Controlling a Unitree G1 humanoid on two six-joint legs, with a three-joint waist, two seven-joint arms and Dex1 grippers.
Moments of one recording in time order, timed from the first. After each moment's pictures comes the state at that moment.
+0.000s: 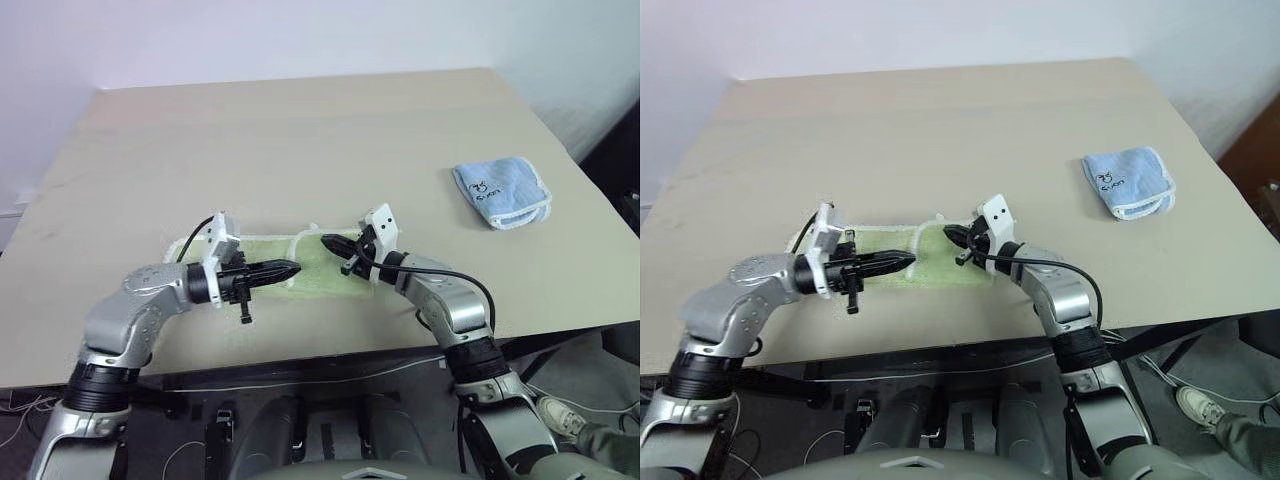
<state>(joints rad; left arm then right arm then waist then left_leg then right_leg) -0.32 0.54 -0.07 -0.09 -0.54 0.49 -1.04 -0.48 -0.19 0.12 0.12 0.29 0.43 0.66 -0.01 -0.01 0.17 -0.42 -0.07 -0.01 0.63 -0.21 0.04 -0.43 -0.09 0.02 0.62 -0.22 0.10</state>
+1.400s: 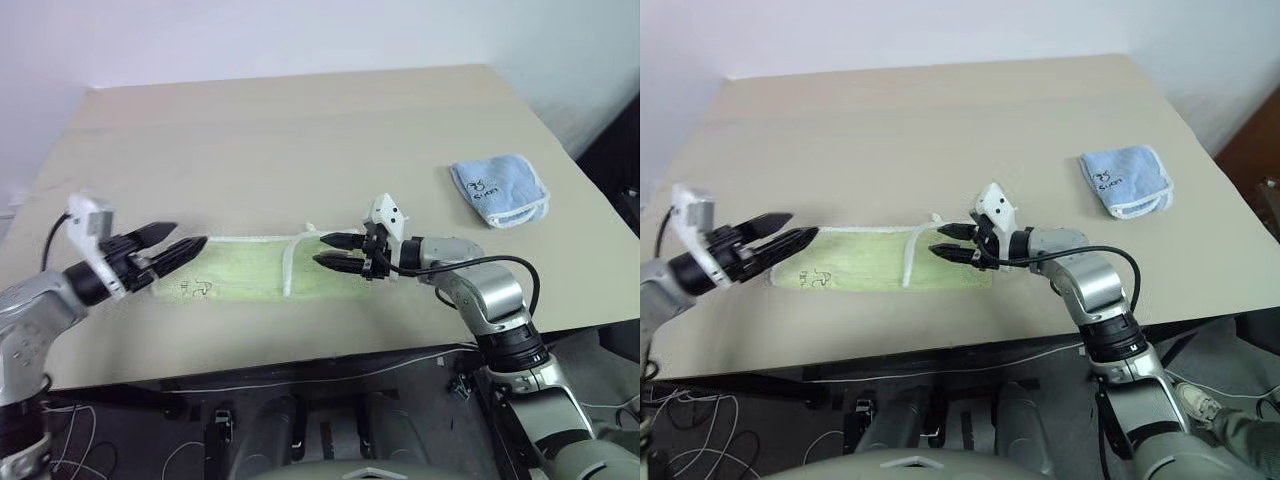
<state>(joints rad) -0.05 0.75 0.57 -0.29 -0.82 0.87 -0.76 -0.55 -0.40 0.20 -0.07 0.37 0.57 0.96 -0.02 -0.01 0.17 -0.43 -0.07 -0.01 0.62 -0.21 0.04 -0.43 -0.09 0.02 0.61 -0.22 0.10</state>
